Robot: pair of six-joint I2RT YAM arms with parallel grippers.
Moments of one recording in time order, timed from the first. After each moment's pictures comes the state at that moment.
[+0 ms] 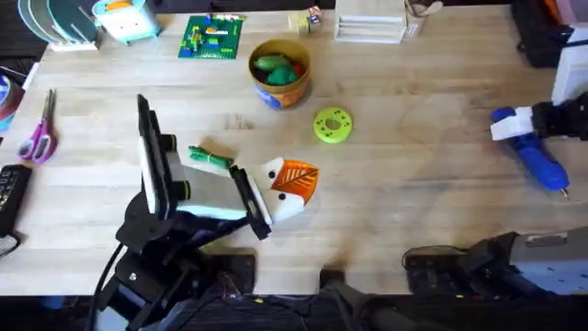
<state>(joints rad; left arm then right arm) -0.49 0.02 0.01 -0.05 0.63 -0.12 -0.65 1.71 1.11 -0.77 -0.06 -0.64</state>
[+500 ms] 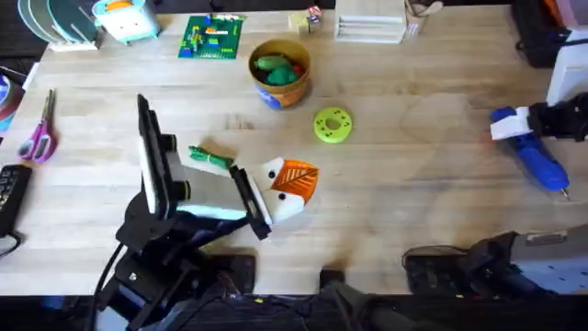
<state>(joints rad) -0.49 0.02 0.01 -0.05 0.63 -0.12 -0.65 1.74 1.11 -0.77 -0.10 -0.64</state>
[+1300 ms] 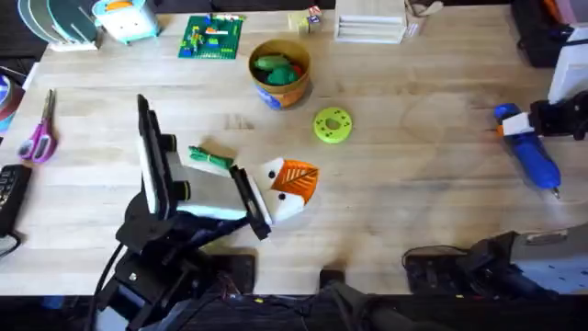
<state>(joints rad) -0.49 0.02 0.01 -0.05 0.63 -0.12 -0.65 1.75 1.11 -0.72 -0.09 -0.64</state>
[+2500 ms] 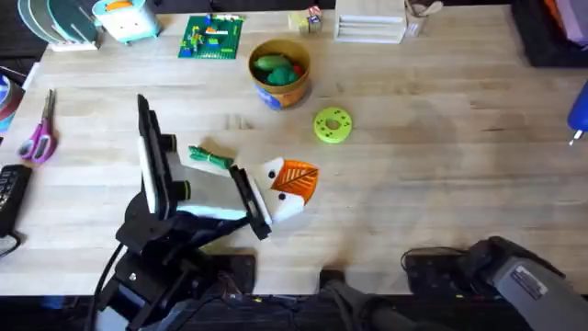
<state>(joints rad) -0.49 0.02 0.01 -0.05 0.63 -0.12 -0.59 0.99 1.14 -0.75 -0.26 -0.30</state>
